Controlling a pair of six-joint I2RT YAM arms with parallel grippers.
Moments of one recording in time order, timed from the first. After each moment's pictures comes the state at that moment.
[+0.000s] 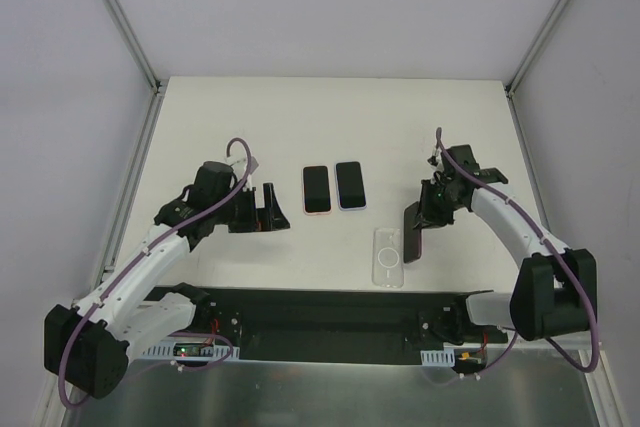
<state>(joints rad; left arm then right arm) -0.40 0.94 0.69 -0.58 0.42 -0.52 0.20 1.32 0.89 -0.83 -0.25 0.31</state>
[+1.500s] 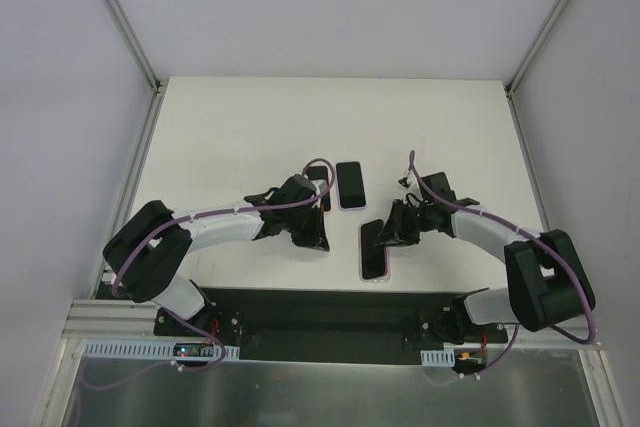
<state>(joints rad) -0.81 1.52 0.76 -0.18 0.34 -0.76 0.35 1.36 0.58 -0.33 -0.61 0.52</state>
